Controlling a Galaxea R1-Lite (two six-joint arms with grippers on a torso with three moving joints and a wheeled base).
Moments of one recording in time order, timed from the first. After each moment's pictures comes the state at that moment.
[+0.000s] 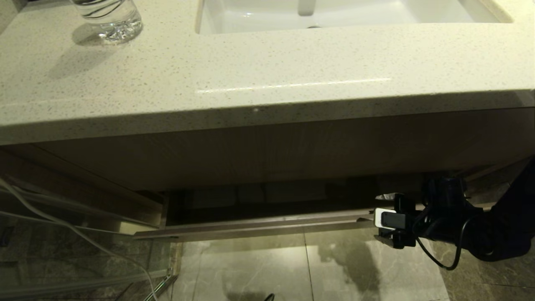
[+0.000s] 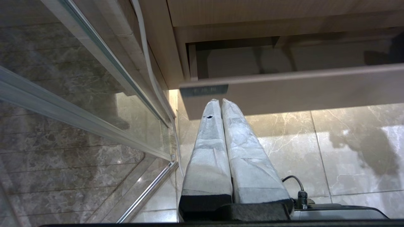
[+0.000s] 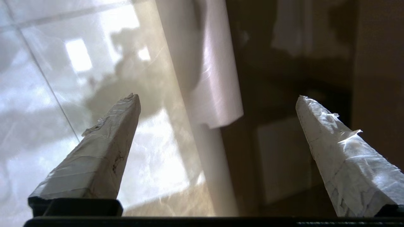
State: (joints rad) left arm 0.00 0.00 0.00 0.00 0.00 0.00; right arm 0.07 2.06 -0.62 -0.81 0.25 -1.36
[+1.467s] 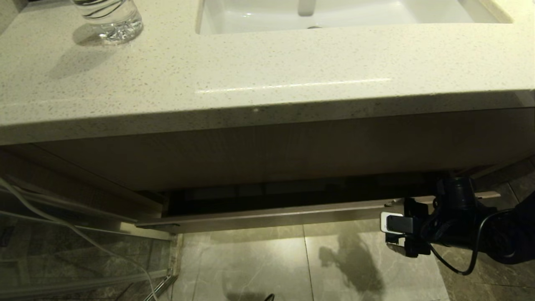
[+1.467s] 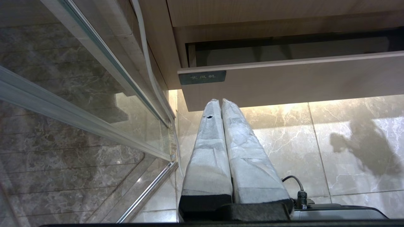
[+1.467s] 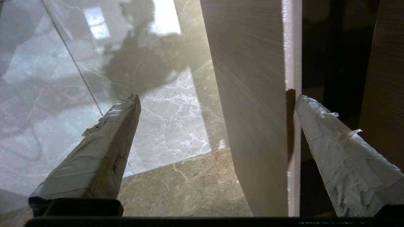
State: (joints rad) left arm 0.00 0.00 0.00 0.00 0.00 0.00; right arm 0.10 1.94 -0.58 -0.64 0.14 -1.36
